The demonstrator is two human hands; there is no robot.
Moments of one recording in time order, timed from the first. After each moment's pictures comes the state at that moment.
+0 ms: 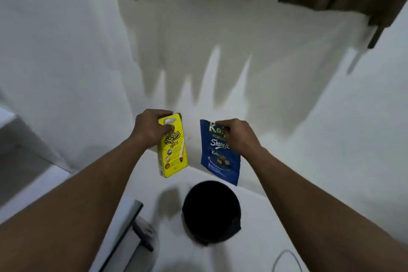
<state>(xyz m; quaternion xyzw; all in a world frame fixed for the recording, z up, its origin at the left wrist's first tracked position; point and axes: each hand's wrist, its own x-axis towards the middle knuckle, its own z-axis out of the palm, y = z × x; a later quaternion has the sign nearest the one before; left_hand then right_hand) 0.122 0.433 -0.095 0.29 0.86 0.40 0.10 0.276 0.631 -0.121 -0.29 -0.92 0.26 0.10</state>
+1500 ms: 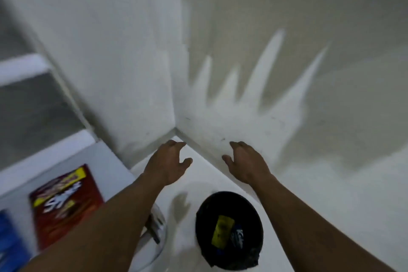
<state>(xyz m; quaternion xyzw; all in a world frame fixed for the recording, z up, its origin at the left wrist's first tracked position) 0.132 0.461 -0.303 0.23 0.94 0.21 0.11 0.222 0.675 -0.295 -0.16 -0.97 0.15 -0.05</state>
